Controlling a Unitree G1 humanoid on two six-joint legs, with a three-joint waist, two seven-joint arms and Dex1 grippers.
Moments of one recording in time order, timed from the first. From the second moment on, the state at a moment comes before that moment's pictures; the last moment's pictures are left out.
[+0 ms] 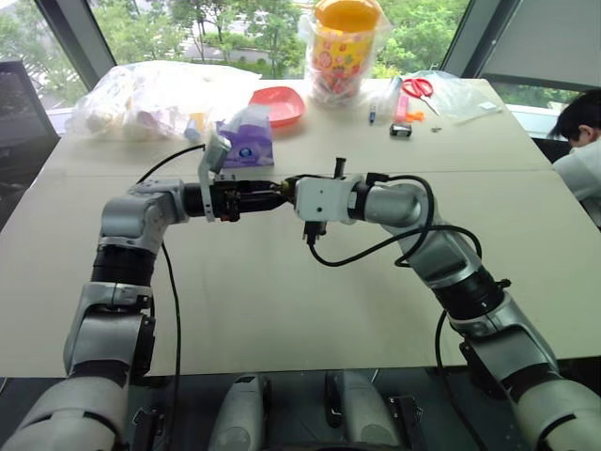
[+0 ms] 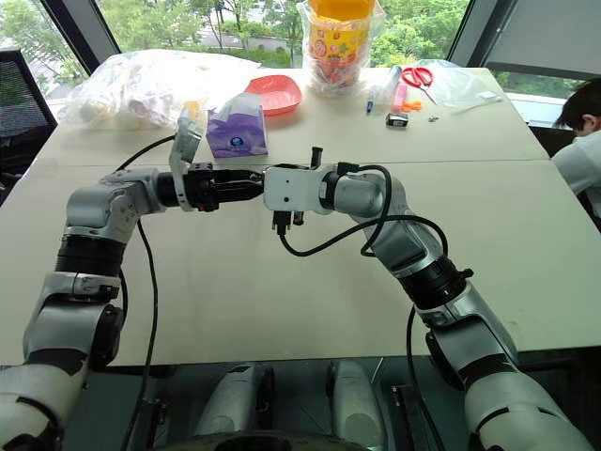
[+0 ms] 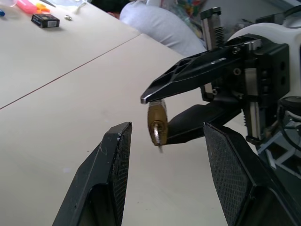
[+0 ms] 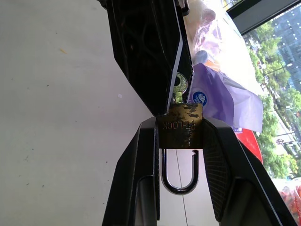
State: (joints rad) left arm -0.85 0.50 0.00 0.43 -0.46 0.66 -1.23; right arm -0.79 -0.44 0.41 -0.05 -0.29 0.17 0.78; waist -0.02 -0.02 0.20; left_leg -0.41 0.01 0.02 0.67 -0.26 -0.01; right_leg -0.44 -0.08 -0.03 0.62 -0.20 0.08
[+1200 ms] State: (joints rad) left arm -0.86 0.49 0.01 0.49 -0.46 0.63 -1.26; right arm -0.63 -0.47 0.18 -0.27 -0.04 0.52 0.87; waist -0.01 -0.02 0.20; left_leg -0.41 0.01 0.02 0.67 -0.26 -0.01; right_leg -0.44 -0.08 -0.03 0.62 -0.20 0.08
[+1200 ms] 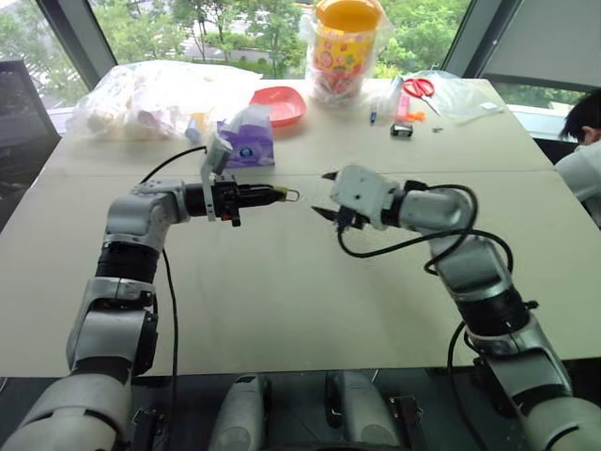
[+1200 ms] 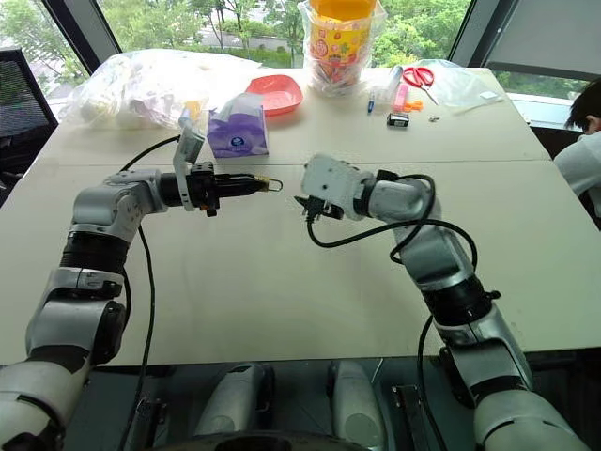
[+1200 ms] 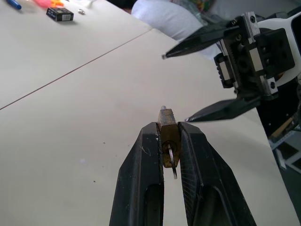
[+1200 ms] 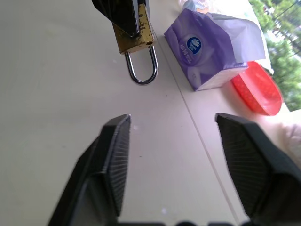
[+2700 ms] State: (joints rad) left arm -0.80 0.53 0.01 0.28 -0.60 0.86 -1.34; right arm -0.63 -0.43 0.16 -0.33 0.33 0.81 0.76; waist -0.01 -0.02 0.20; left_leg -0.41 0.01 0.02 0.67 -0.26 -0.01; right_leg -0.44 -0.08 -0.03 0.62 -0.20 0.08
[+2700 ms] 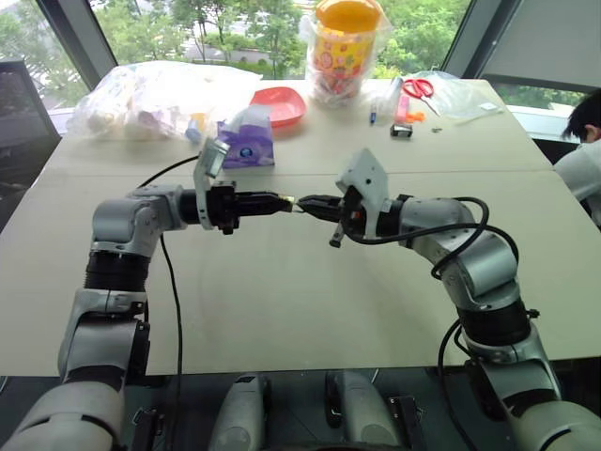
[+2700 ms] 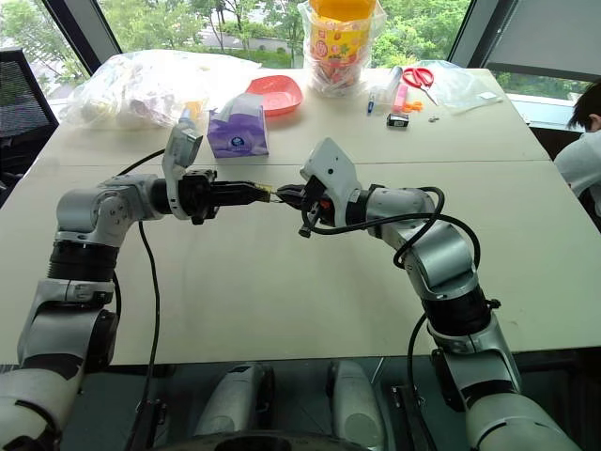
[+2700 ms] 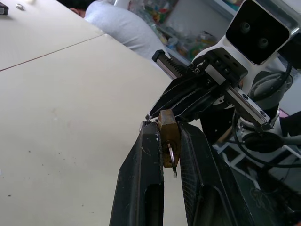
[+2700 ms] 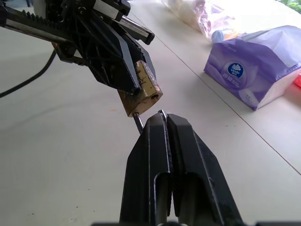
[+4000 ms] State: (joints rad) left arm -1.03 0.19 -0.06 1.02 -0.35 0.68 -1.09; right arm -0.43 -0.81 0.14 -0.53 0.30 0.86 0.79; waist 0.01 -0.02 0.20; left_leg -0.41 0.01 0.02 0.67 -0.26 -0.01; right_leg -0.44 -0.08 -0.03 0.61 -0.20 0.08
